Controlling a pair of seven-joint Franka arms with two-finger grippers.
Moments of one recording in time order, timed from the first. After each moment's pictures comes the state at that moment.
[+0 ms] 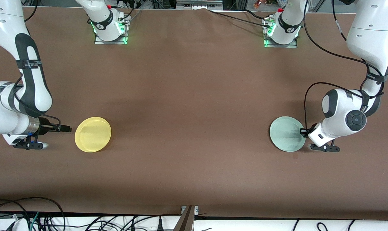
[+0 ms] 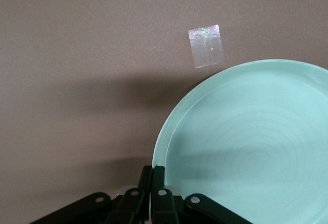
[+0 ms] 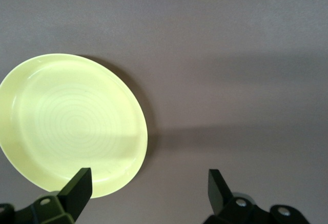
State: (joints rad) left arm 0.22 0.63 -0.17 -1.79 0.17 2.33 0.05; right arm -0.09 0.59 -0.09 -1.63 0.10 2.08 -0.15
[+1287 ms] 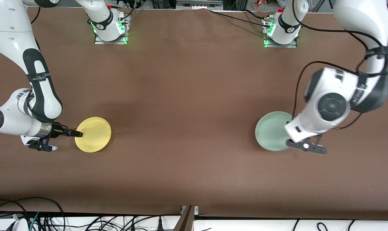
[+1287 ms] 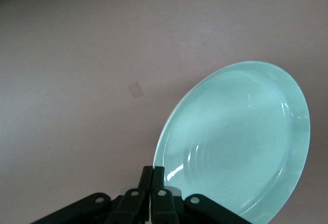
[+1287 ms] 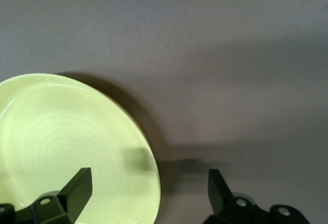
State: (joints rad) left arm -0.05 0.52 -0.29 -1.41 0.39 1.77 -0.13; right arm -0.10 0.69 -0.09 -1.67 0.29 2.23 -0.20
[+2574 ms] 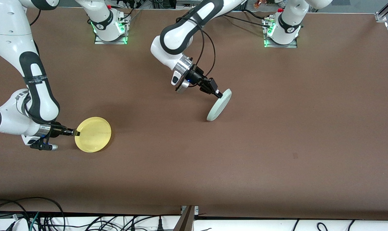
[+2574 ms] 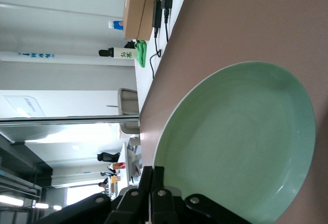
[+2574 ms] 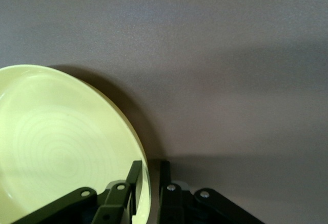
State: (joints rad) left arm -1.08 0.88 -0.02 -1.28 1.02 1.34 -0.78; right arm -0.12 0.71 -0.09 -1.67 0.34 2.23 -0.29
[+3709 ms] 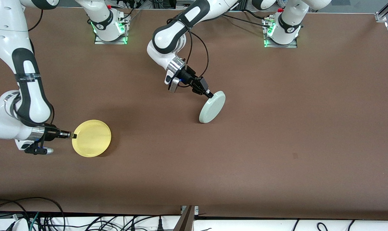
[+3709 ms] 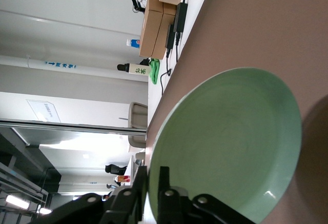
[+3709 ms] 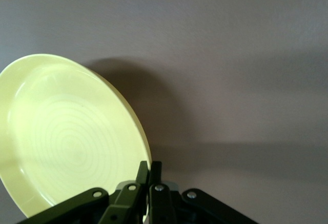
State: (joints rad) left arm -1.14 1.00 0.00 -1.18 1.08 1.33 -0.87; right arm -0.12 0.71 -0.08 -1.51 0.35 2.04 -0.30
